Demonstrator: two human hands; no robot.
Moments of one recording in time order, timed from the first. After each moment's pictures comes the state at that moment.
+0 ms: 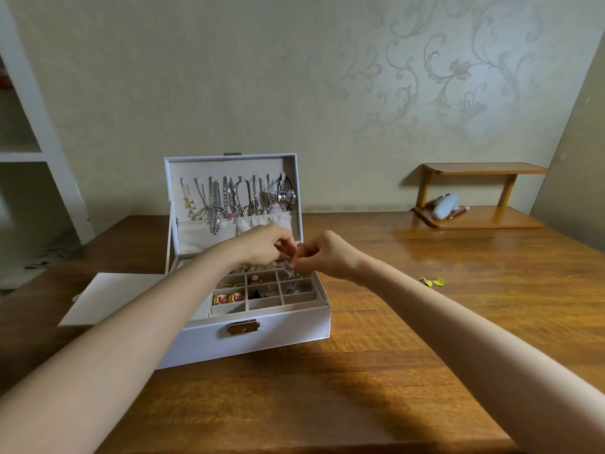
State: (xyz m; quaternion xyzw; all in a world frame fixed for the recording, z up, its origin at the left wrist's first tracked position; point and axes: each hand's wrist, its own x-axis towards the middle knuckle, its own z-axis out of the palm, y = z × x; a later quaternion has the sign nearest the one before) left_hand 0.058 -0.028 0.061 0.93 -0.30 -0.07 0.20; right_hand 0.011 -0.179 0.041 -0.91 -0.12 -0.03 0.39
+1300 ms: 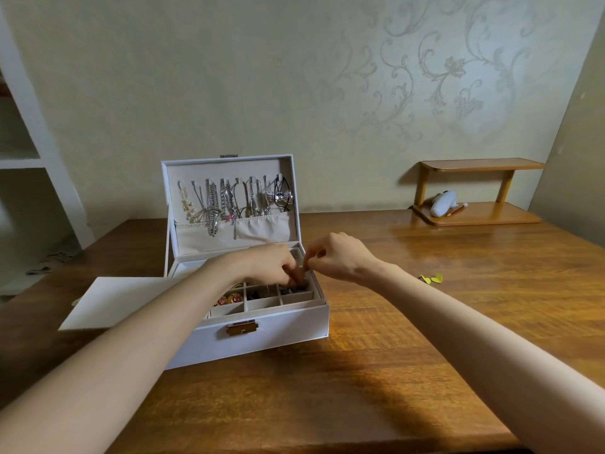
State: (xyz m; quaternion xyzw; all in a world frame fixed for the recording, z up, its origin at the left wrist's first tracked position) left_hand 0.042 -0.036 0.052 0.92 -0.35 -0.15 0.09; right_hand 0.002 -0.190 0.041 -0.97 -0.09 -0.10 0.20
